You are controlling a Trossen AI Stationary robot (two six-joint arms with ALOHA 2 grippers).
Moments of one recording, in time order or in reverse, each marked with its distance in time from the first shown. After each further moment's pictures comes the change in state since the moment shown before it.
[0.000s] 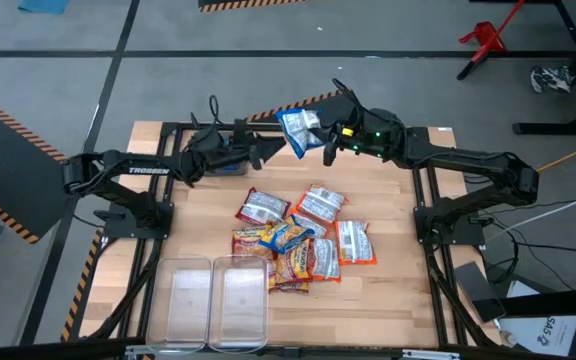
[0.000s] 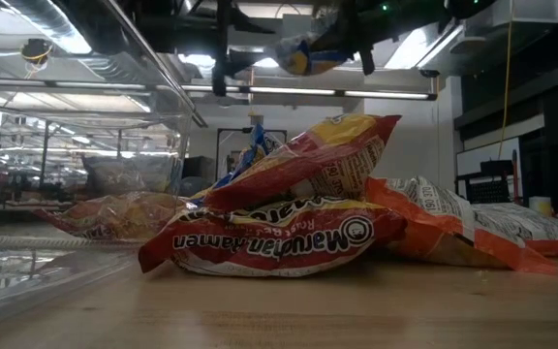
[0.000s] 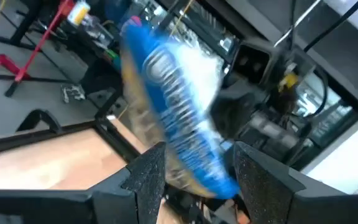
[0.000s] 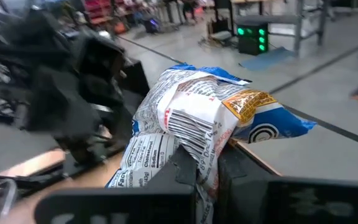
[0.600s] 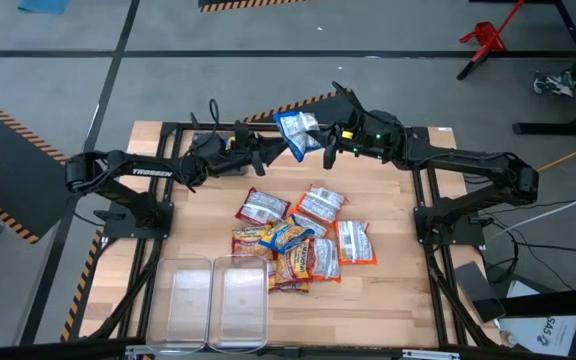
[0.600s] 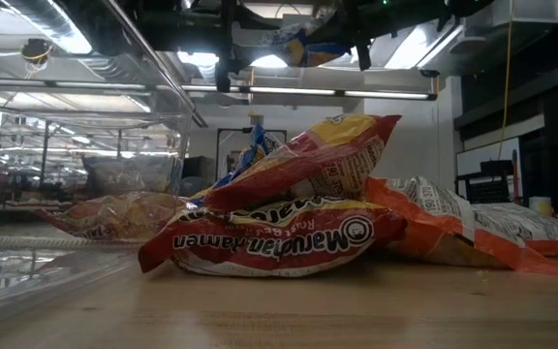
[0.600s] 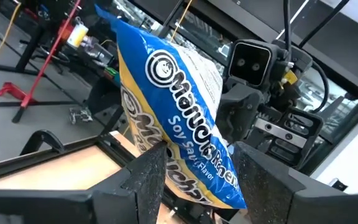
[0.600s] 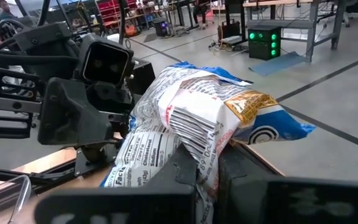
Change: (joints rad) left arm -0.049 0.026 -0.001 0.075 -0.077 0.109; right arm 0.014 0.000 0.000 0.015 -0.010 -0.015
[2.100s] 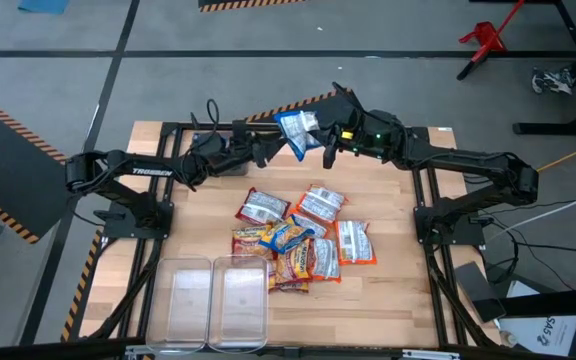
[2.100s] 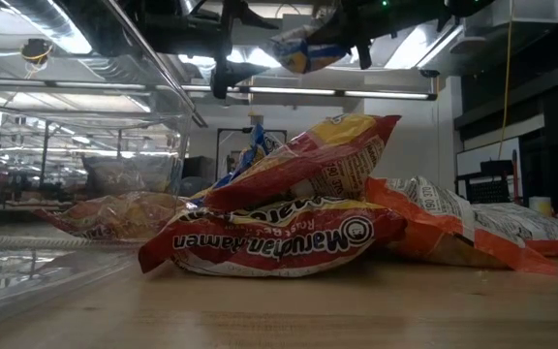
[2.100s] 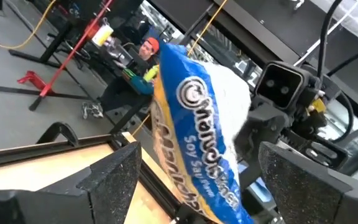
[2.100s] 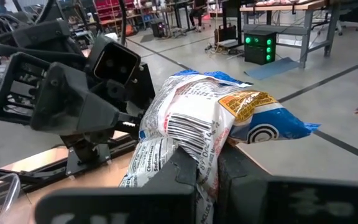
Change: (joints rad) left arm 0.013 0.000 0.000 -0.023 -0.088 -0.115; right arm -0.002 0.000 0.000 0.006 0.016 -0.033
